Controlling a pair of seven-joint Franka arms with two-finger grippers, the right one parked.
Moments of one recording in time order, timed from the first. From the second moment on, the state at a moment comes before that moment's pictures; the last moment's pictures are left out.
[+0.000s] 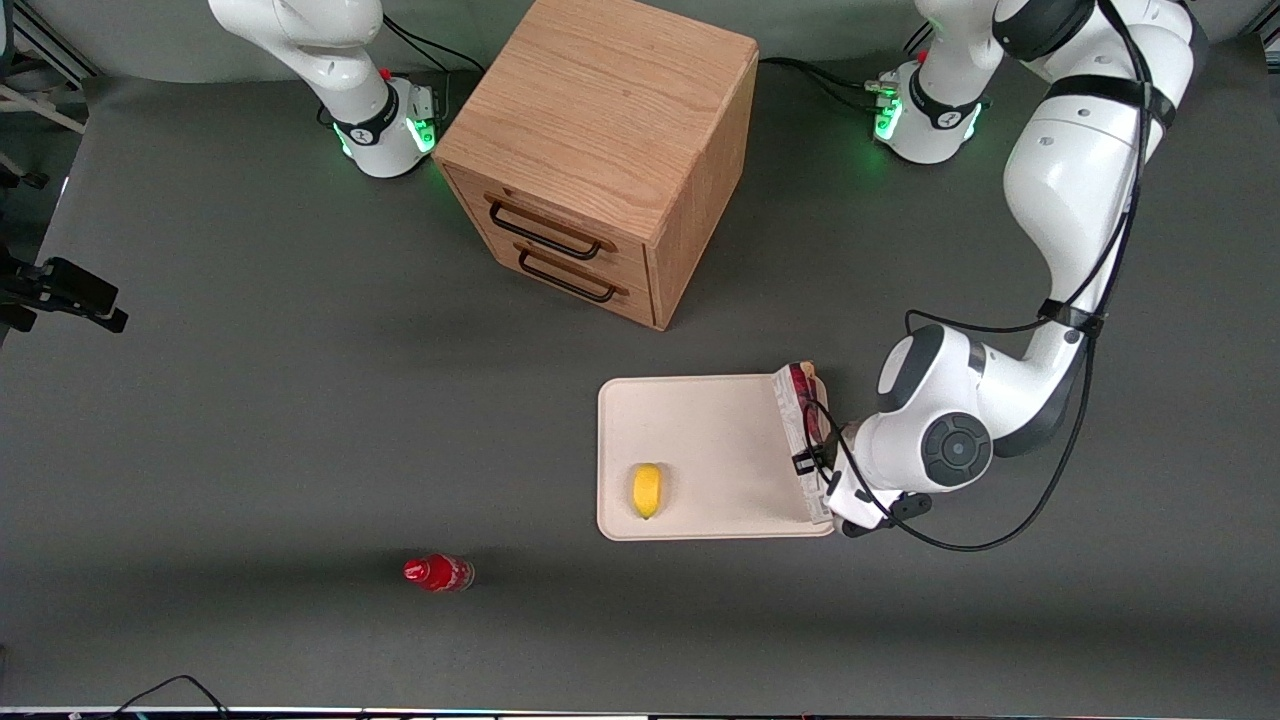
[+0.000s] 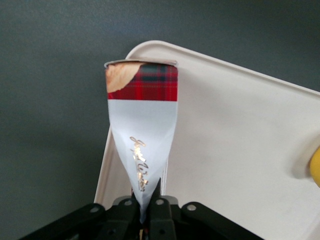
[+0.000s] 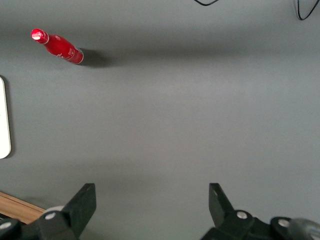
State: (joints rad) arm 0.02 0.82 -0.50 -1.36 0.16 2.00 -0.73
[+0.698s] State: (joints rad) arm 0.05 0.80 -0.50 -1.27 0.19 1.74 -0.72
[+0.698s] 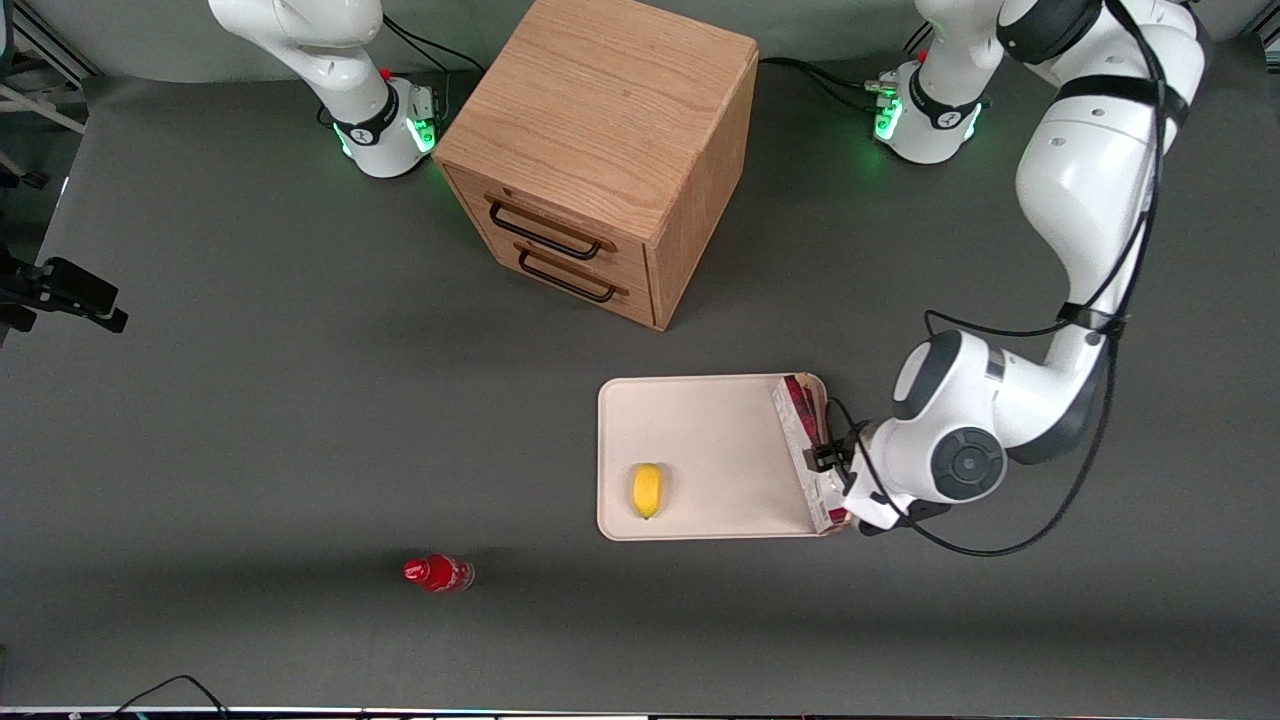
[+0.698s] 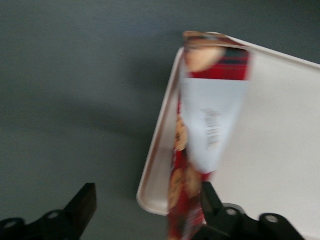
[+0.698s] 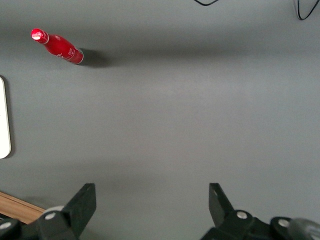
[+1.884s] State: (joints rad) arm 0.13 -0.02 -0.09 -1.50 0.09 1.19 0.02
